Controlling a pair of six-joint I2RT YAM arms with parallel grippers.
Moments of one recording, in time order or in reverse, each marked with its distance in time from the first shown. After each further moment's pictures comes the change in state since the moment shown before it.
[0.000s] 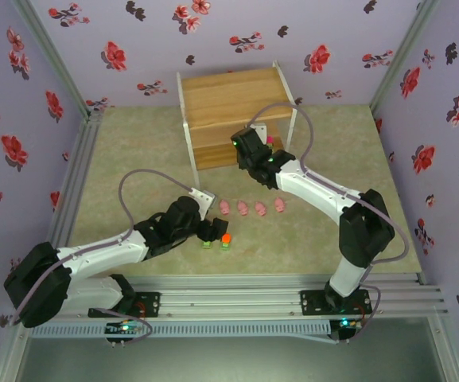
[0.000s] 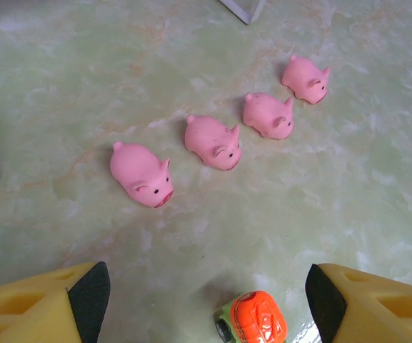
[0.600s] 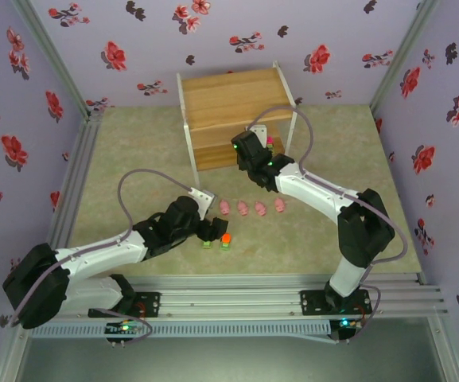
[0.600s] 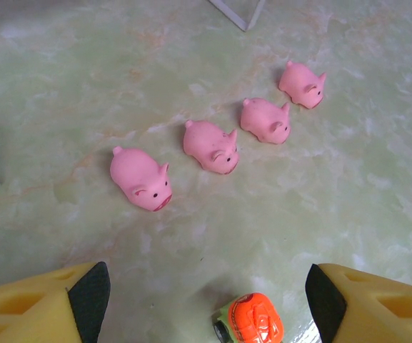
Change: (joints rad) left arm 0.000 -0.011 0.000 0.000 0.000 0.000; right arm 0.000 0.000 -0.058 0.088 0.023 -0.007
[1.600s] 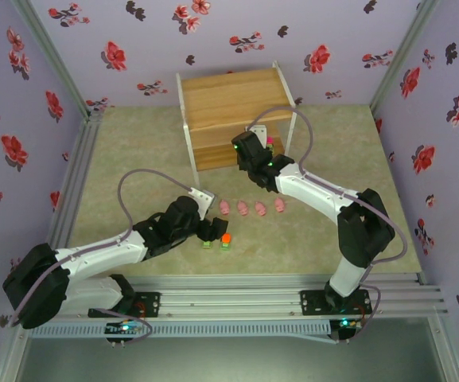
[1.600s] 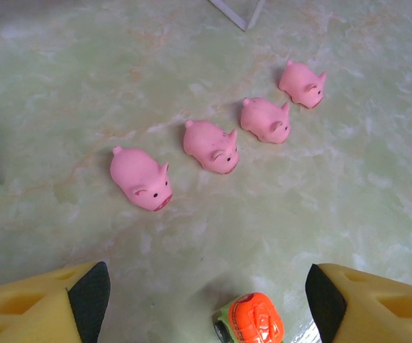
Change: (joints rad) left arm 0.000 0.000 0.000 0.000 0.000 0.003; right arm -0.001 -0.003 -0.008 0.008 -0.001 -0.019
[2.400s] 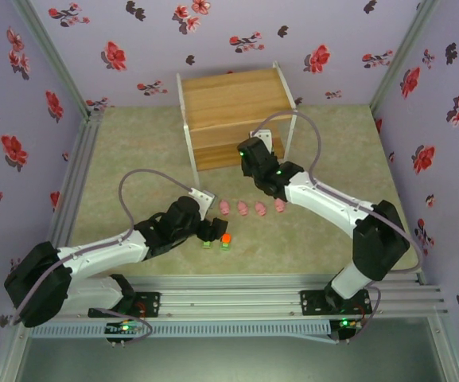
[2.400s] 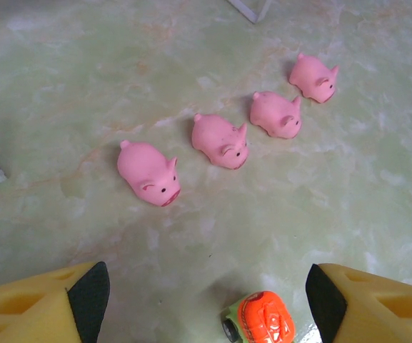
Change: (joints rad) left arm 0.000 0.014 0.000 -0.004 -0.018 0.000; right arm 0.035 -0.130 -0.097 -0.011 0.005 -0.004
